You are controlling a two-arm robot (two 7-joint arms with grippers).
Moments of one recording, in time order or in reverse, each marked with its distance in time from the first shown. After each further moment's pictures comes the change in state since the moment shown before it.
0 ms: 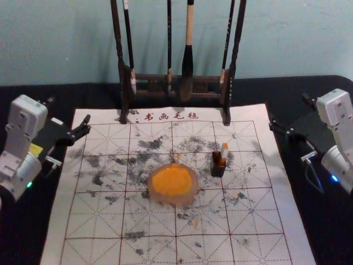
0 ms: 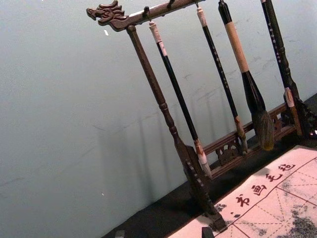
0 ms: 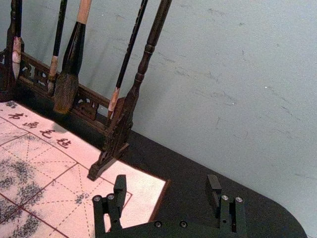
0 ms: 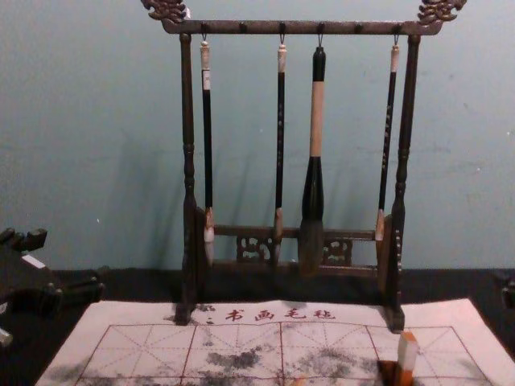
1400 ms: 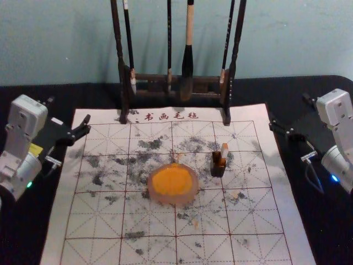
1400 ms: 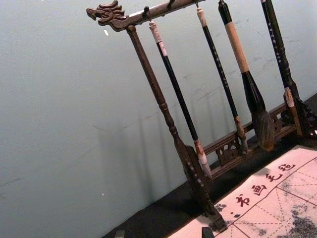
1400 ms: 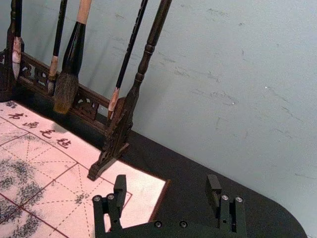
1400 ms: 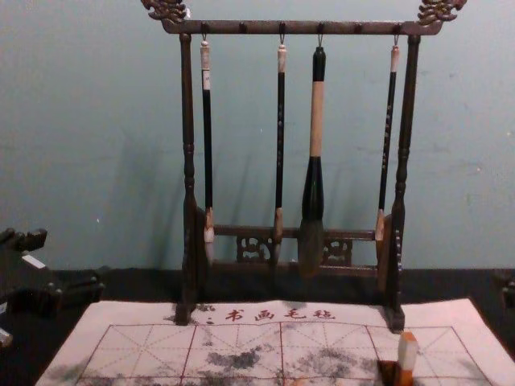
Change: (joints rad) left arm 0.000 0.000 0.000 0.000 0.000 0.000 0.000; right arm 0.000 0.000 0.000 0.000 0.000 0.000 0.000
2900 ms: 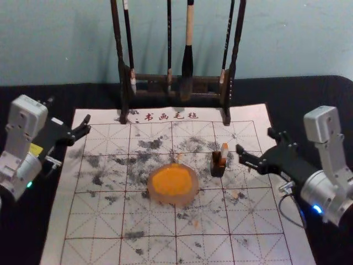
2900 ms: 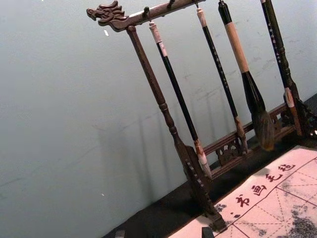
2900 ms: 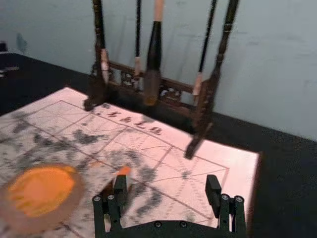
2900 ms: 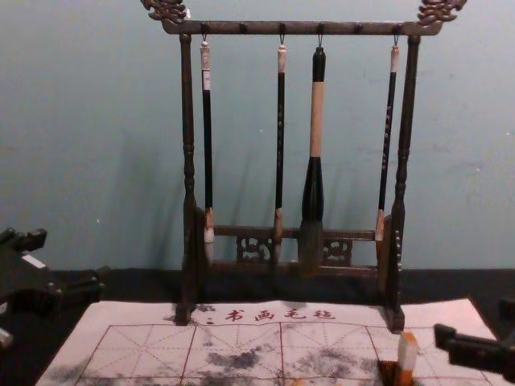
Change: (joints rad) left arm 0.000 0.000 0.000 0.000 0.000 0.000 0.000; right arm -0.181 -0.030 0.063 -0.244 0.165 0.198 0.131
